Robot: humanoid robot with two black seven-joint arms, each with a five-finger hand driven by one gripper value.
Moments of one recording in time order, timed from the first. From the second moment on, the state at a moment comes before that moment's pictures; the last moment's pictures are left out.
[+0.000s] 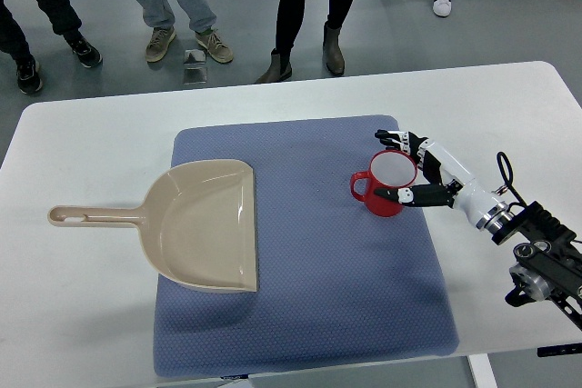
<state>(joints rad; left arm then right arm) -0.03 0.00 -0.06 -0.13 0.08 -0.03 0.09 0.35 -0.34 0.79 1.00 -1.02 0.08 0.61</state>
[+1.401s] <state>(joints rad) -0.03 0.00 -0.06 -0.13 0.08 -0.03 0.09 0.35 -0.25 0.80 0.95 -0.88 0.07 0.61</state>
